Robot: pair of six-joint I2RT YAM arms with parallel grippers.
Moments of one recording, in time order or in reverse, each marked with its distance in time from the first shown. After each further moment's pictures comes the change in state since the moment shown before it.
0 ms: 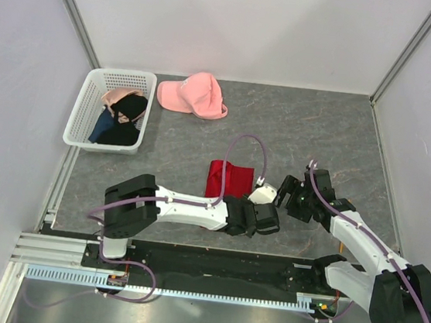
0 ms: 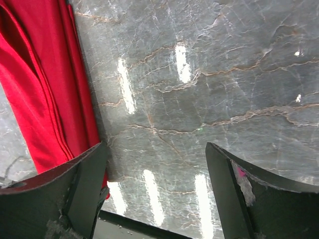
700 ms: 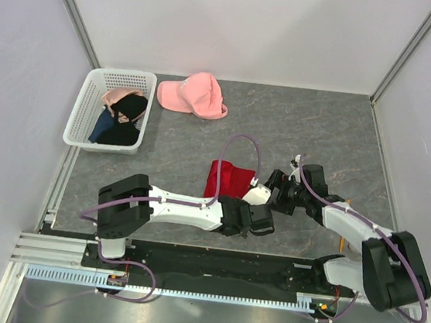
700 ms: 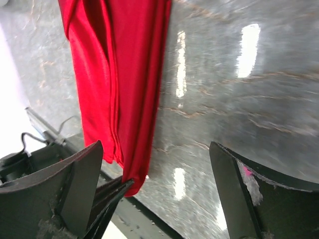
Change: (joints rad) left arm -0.005 -0.033 -0.039 -0.053 0.013 -0.037; right arm 0.001 0.180 -0.031 0.325 -0.306 0.014
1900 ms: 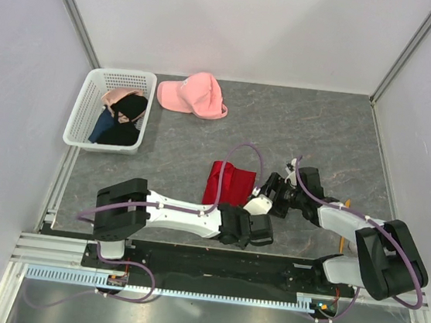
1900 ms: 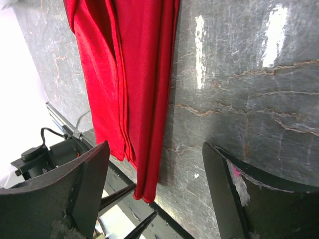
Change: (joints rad) left arm -0.060 -0.033 -0.023 -0.024 0.056 -0.006; right arm 0.026 0.097 -0.043 0.155 -0.080 0.119
